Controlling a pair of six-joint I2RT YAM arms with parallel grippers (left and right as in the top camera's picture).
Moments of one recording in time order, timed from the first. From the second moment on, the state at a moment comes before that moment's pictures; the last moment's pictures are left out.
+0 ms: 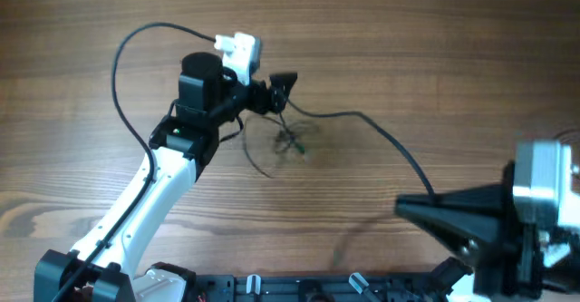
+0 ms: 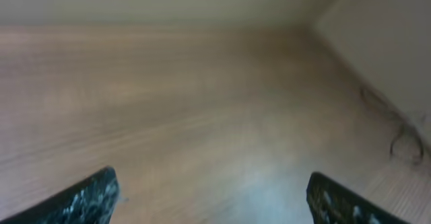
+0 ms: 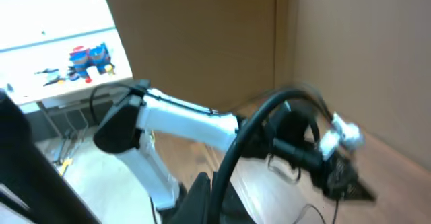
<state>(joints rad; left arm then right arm) -0.31 1.39 0.89 0.13 0.38 -0.26 0.65 0.99 1.96 -1.17 -0.58 0.04</state>
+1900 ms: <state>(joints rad) -0.51 1.23 0.89 -0.75 0.79 0.29 0.65 1.28 1.95 -1.12 0.54 0.20</state>
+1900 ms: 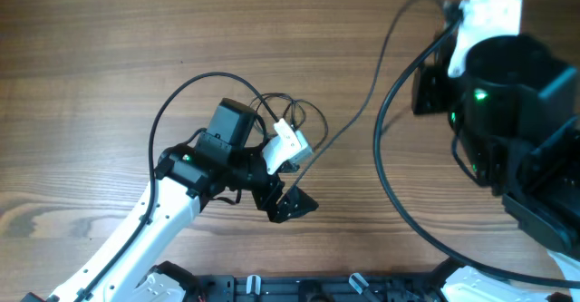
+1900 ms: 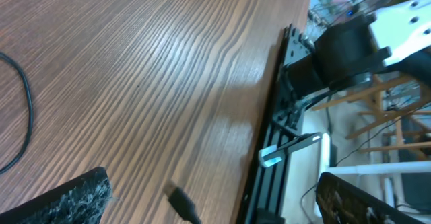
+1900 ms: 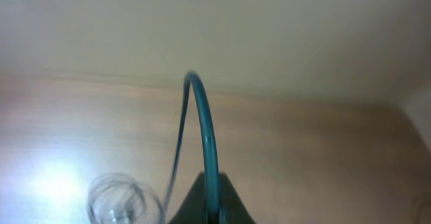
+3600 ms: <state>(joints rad) -0.52 1.23 0.89 -0.73 0.55 0.22 -0.90 1.63 1.95 -0.71 -0.43 0.42</state>
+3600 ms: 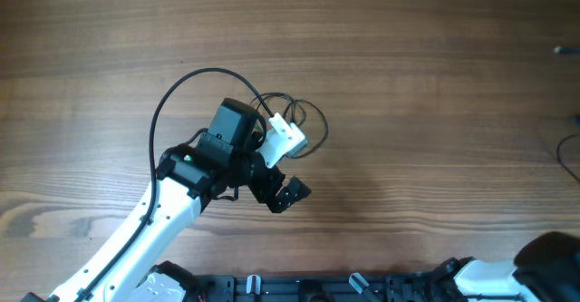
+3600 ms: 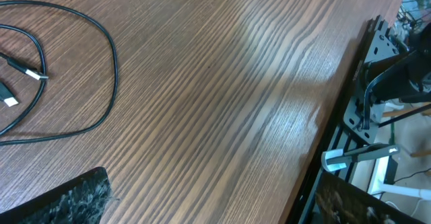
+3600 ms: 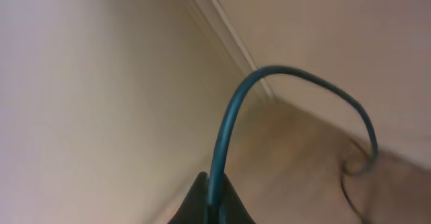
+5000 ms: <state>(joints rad) -0.51 1.23 0.89 -0.67 0.49 -0.01 -0.71 1.99 1.95 -1.40 -0.58 0.21</state>
